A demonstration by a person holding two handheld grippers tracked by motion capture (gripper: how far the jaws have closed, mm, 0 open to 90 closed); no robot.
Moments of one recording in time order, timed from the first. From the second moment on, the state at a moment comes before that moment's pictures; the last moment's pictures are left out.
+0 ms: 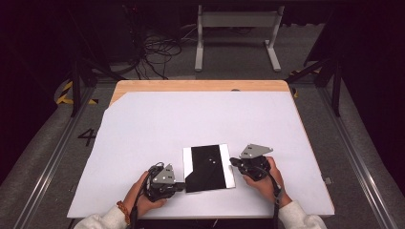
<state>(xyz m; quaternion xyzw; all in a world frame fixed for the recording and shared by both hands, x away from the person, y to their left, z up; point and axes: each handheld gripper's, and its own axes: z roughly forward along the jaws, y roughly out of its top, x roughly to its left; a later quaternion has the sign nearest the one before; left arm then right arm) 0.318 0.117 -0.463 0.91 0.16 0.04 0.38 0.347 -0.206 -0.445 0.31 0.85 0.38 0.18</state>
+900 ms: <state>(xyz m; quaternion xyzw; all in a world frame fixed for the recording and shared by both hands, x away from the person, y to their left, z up) 0.326 0.102 -0.456 0.91 0.14 0.04 0.38 0.294 -0.224 -0.454 0.29 0.87 0.36 0.16</state>
